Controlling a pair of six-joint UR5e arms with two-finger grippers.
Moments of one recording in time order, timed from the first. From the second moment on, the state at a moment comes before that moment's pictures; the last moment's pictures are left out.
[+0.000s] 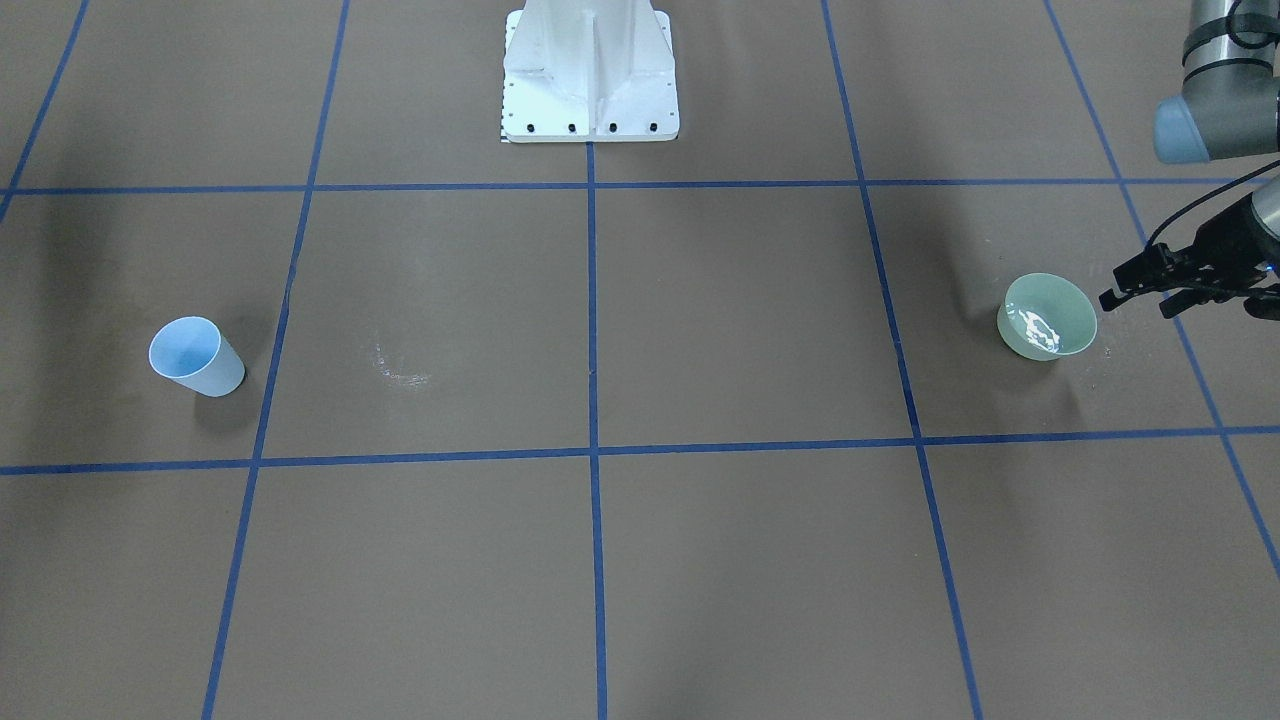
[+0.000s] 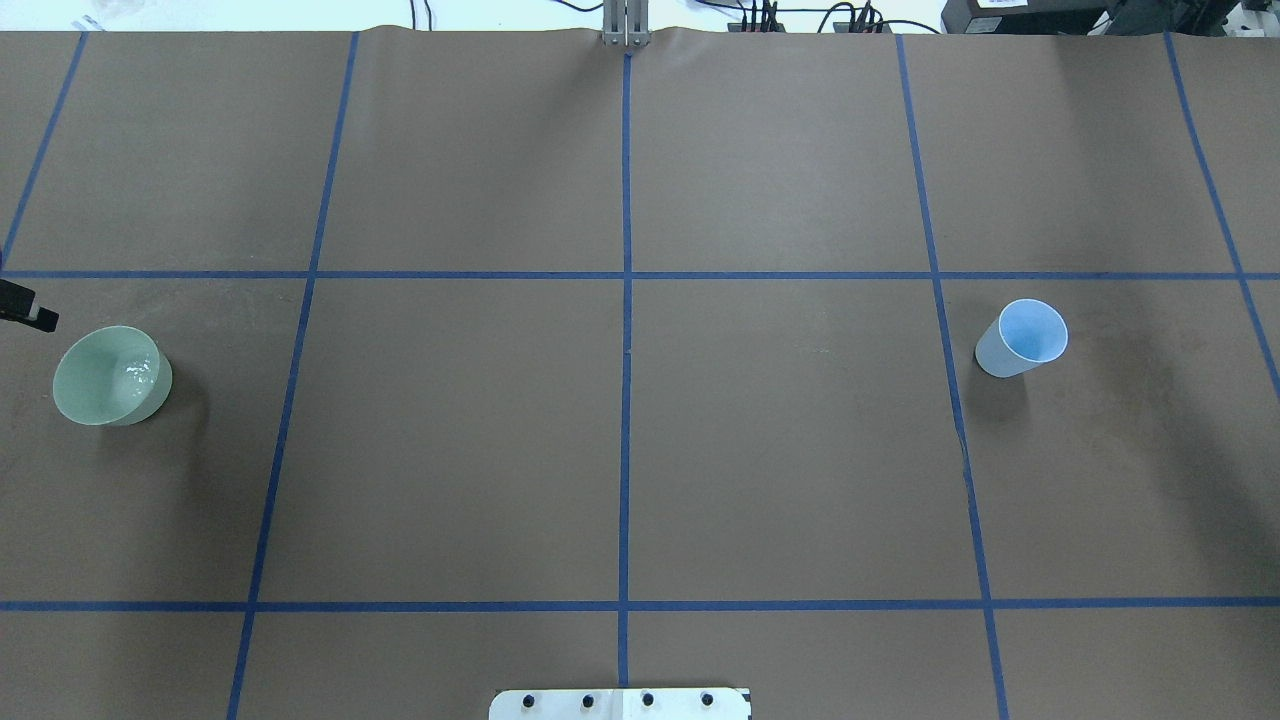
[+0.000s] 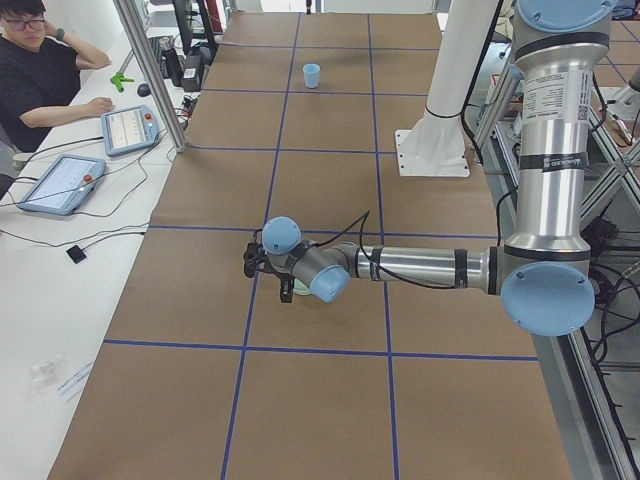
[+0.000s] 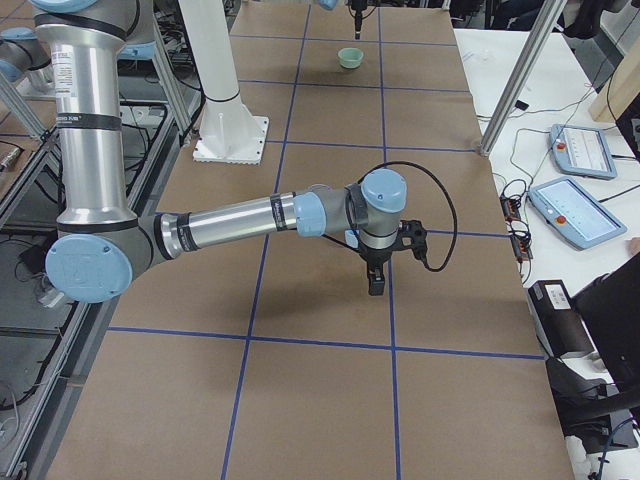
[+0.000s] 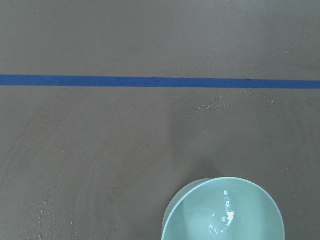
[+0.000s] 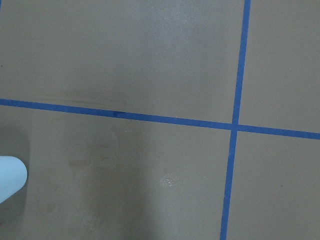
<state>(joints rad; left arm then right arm) -1.21 -1.54 -1.57 -2.18 -2.44 -0.62 1.44 -1.56 1.80 -1.63 2.33 0.12</state>
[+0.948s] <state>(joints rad) -1.55 -1.76 -1.59 -1.46 -2.25 0.19 1.45 -1.61 1.81 -1.61 2.31 0.11</state>
